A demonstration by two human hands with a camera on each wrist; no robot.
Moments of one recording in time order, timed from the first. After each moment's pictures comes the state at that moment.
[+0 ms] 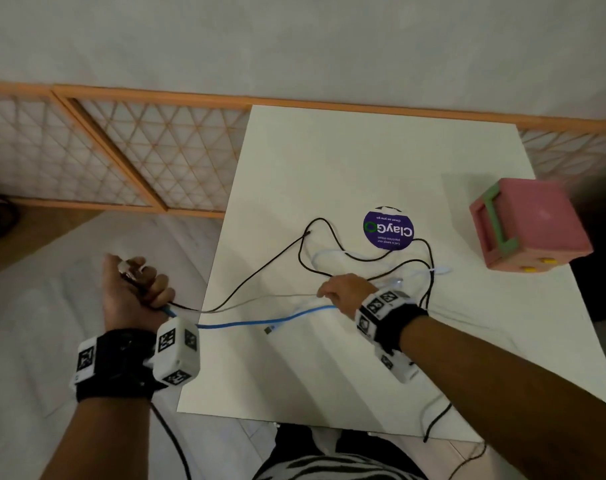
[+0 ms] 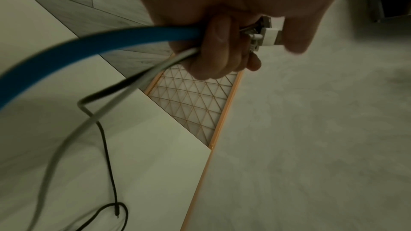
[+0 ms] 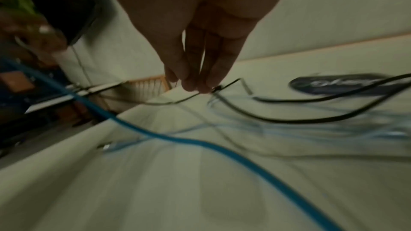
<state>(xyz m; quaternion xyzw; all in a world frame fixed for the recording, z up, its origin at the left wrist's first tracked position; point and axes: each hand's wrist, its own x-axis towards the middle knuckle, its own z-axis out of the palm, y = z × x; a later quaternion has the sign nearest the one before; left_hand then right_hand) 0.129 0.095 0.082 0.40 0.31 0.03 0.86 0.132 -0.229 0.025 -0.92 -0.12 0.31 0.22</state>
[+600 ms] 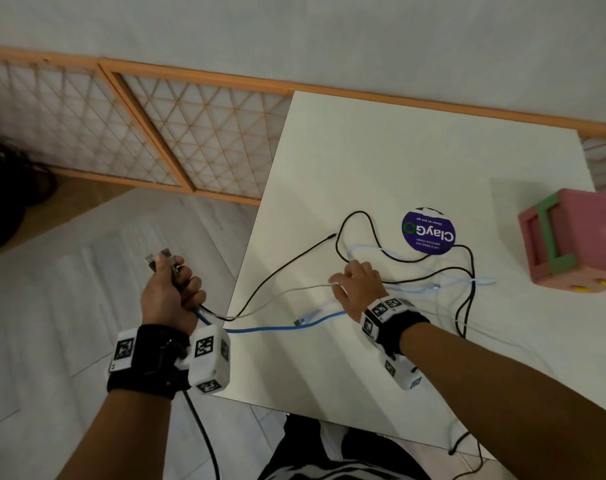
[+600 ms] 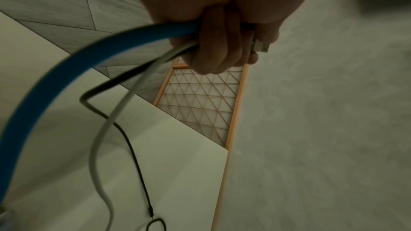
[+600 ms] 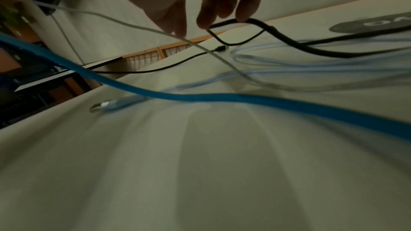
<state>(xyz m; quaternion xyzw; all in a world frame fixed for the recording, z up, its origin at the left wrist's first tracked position) 0.111 0.110 0.065 0.43 0.35 0.03 0.83 0.133 -0.186 -0.015 -0.97 -0.13 0.16 0.14</state>
